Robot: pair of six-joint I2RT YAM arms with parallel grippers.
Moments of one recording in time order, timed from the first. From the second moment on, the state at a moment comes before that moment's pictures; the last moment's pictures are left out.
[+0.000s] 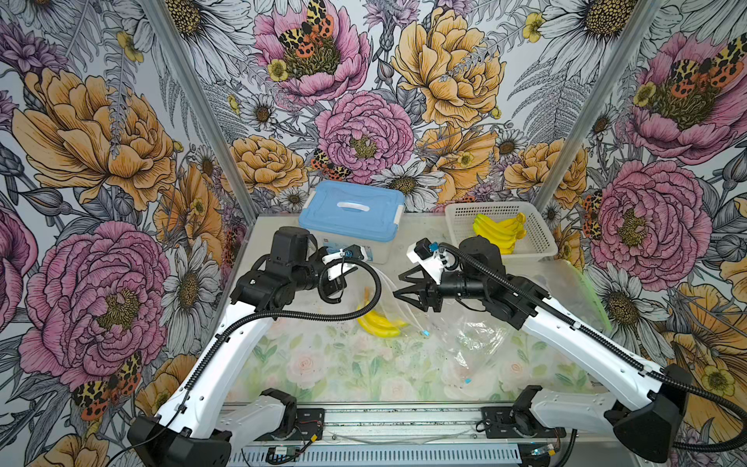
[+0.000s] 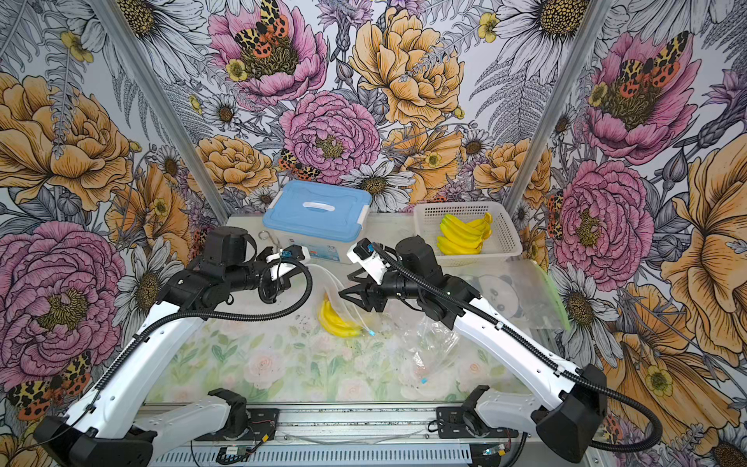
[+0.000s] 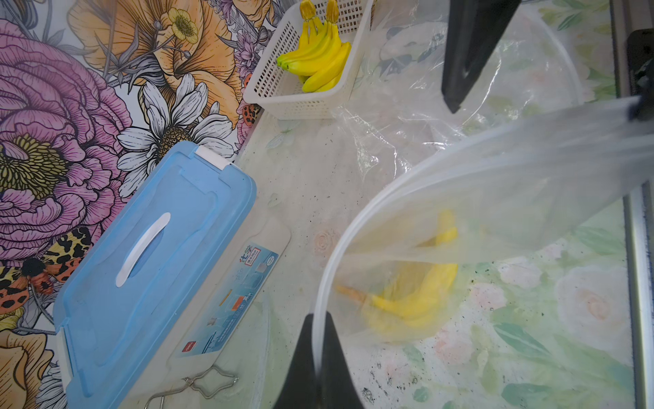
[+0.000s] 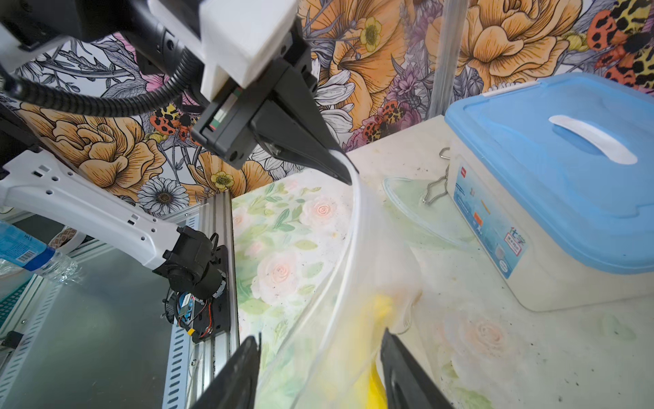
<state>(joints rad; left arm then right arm) -0.35 1.11 1.23 -0.80 0.46 0.80 0.71 1.22 1.15 -0.39 -0.59 -0.03</state>
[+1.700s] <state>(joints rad) -0.33 1.07 1.48 -0.75 0.47 -0.28 0.76 1.40 1.66 -0.57 -0.24 0.25</state>
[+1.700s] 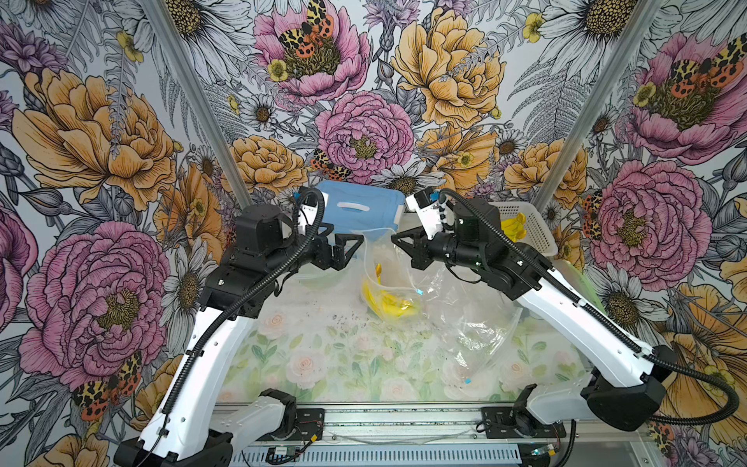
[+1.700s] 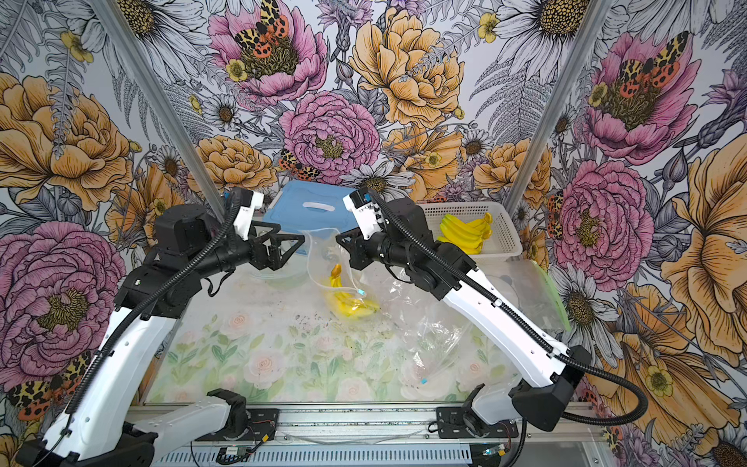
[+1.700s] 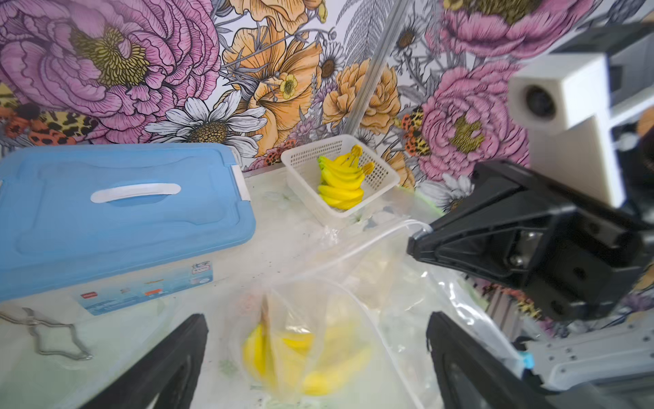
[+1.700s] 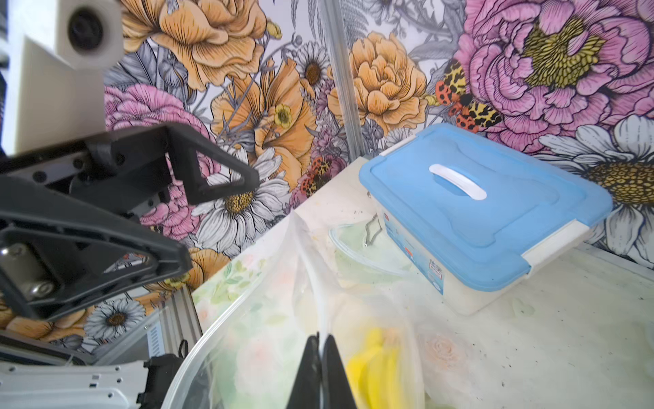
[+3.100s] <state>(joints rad) -0.22 1.02 1.54 -1.17 0.28 -0.64 0.89 1.44 1.45 -0.43 -0.08 0.44</state>
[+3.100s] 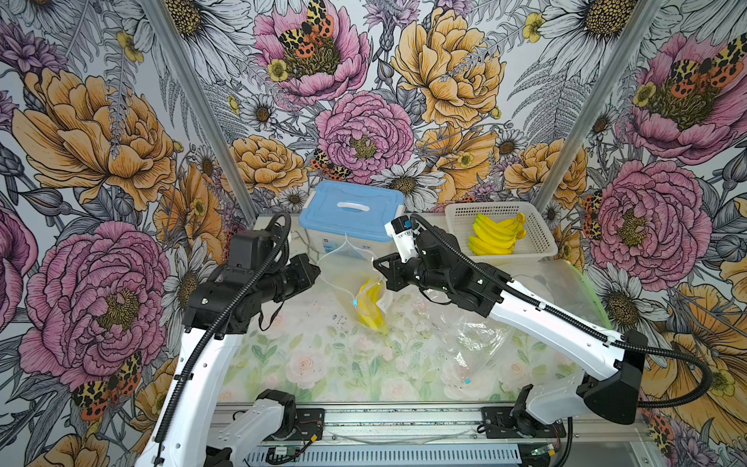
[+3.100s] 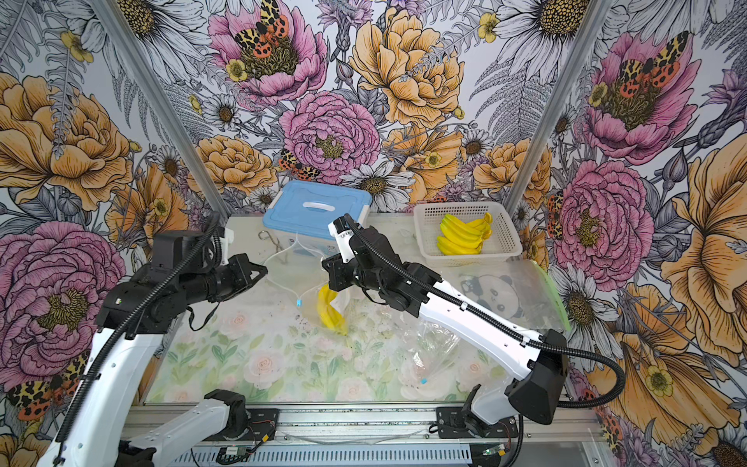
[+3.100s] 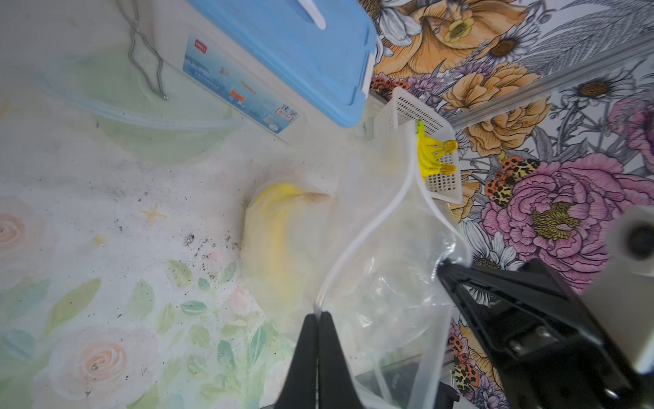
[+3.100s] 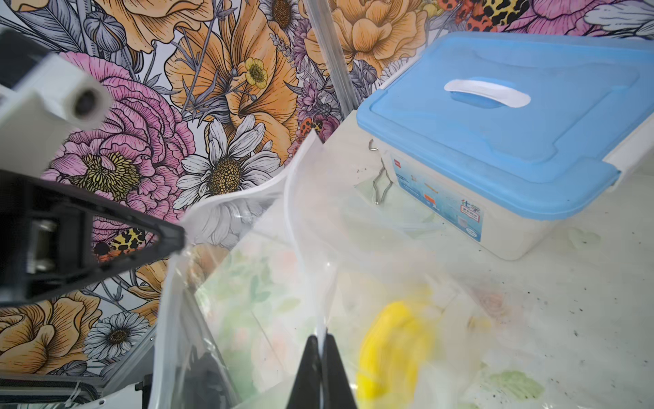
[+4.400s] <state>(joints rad) -0.71 1.17 1.21 -0.93 0.24 -0.83 0.97 1.44 1.01 -0.29 -0.22 0.82</state>
